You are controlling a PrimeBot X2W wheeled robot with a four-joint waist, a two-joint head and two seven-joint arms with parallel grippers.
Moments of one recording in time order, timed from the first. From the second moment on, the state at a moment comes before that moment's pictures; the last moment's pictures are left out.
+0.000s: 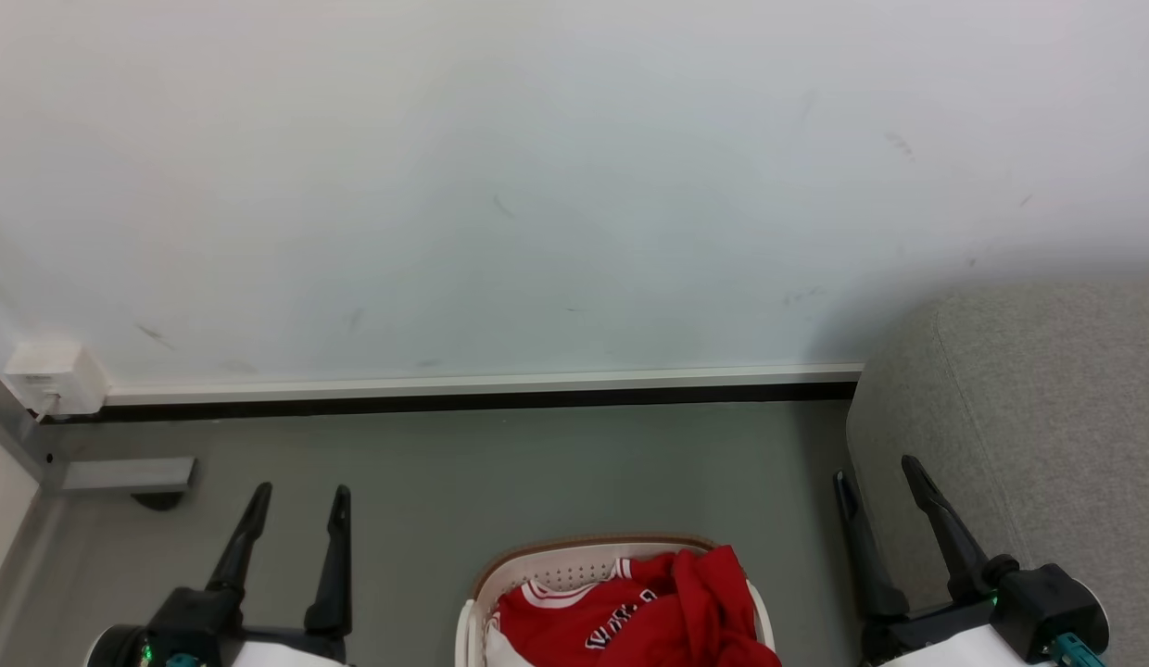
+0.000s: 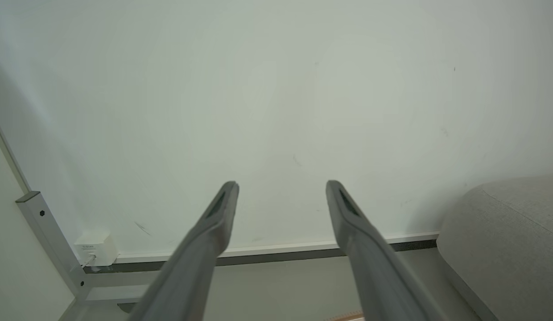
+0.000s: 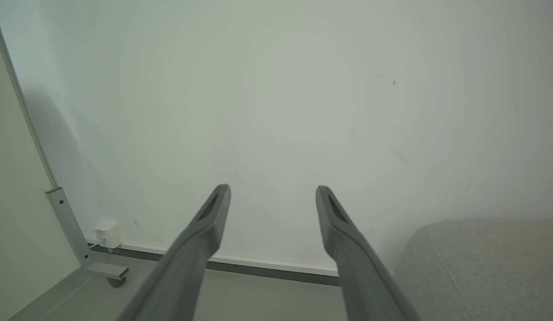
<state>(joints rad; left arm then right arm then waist) -0.03 0.07 0.03 0.12 -0.03 -0.06 -0.26 -0.10 -0.05 0.19 0.18 0.27 0.13 -0.26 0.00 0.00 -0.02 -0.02</state>
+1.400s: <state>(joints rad) -0.11 0.06 0.06 0.12 -0.12 -0.13 -0.26 -0.16 -0.05 0.14 0.12 0.22 0.13 -0.26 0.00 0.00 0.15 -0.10</state>
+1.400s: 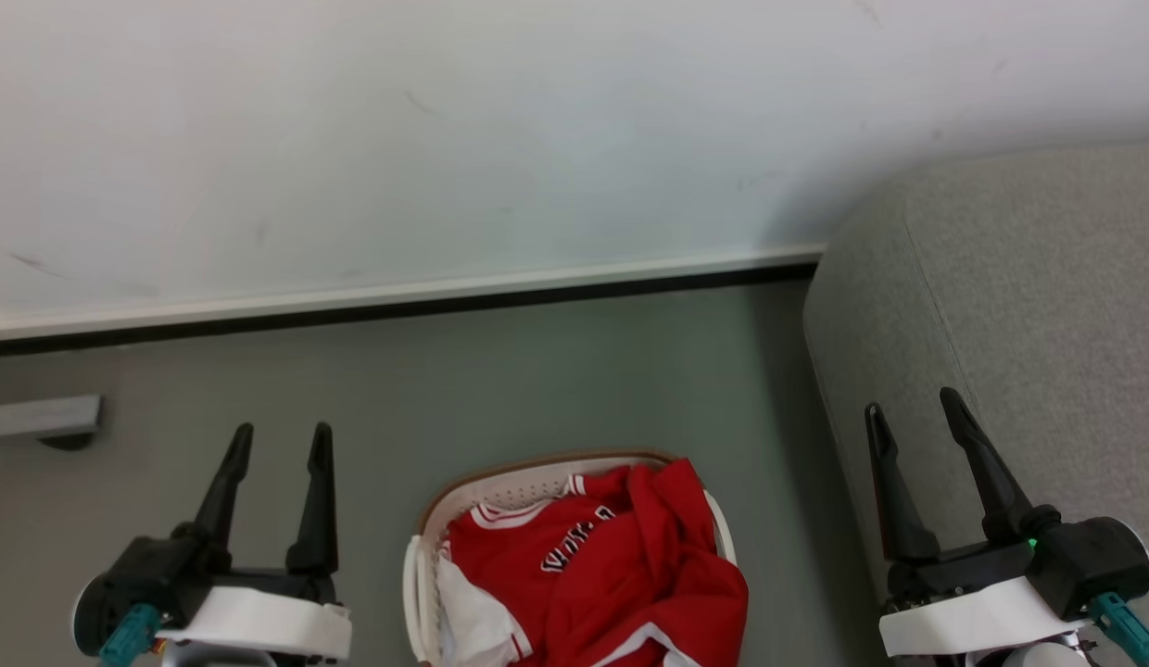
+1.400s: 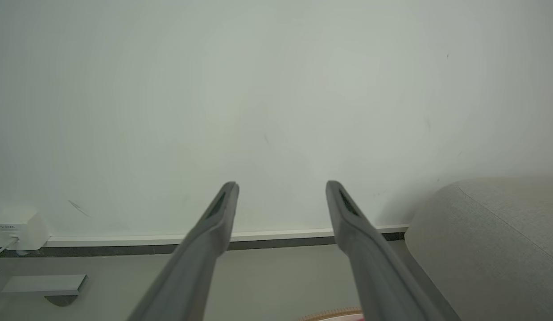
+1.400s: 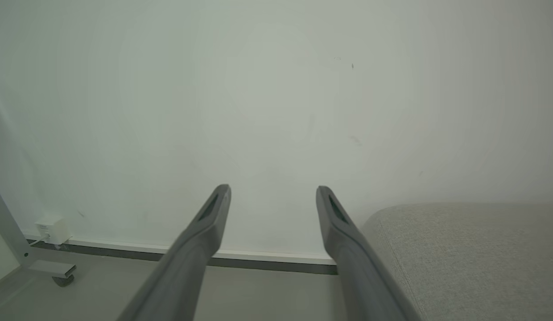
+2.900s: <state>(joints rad) -0.74 0.52 -0.86 0.75 -0.37 -0.13 -0.13 -0.39 -0.05 0.14 -0.30 0.38 0.13 -0.26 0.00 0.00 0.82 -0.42</state>
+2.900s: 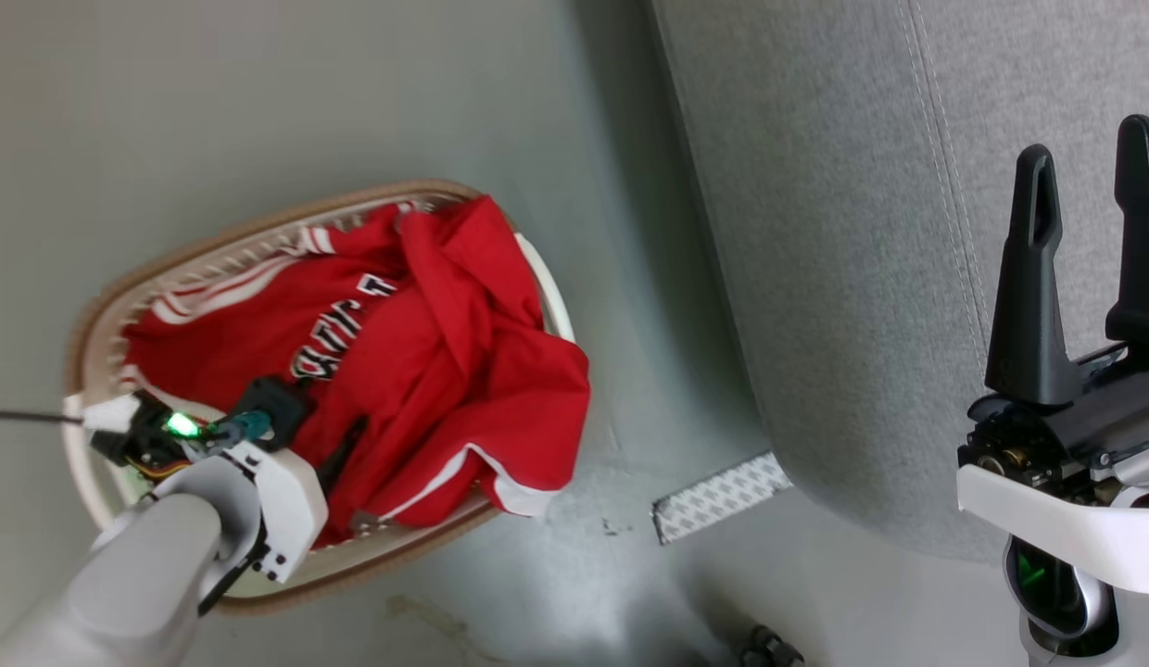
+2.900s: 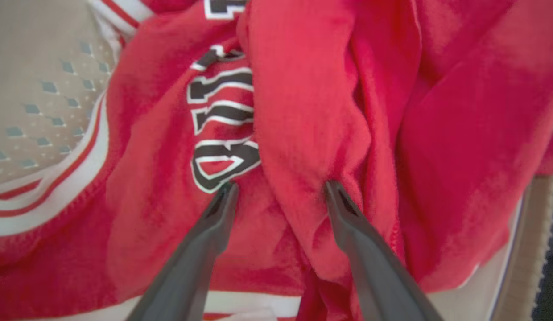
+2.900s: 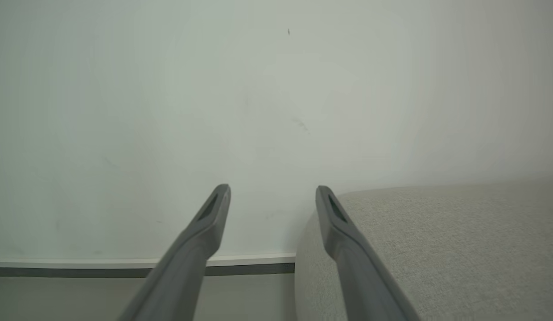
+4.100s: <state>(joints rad) -0.82 0.35 -1.07 1.06 -0.53 -0.13 -0.19 -0.39 -0.05 0.13 -0.23 0.33 0.13 -0.26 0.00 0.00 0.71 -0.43</state>
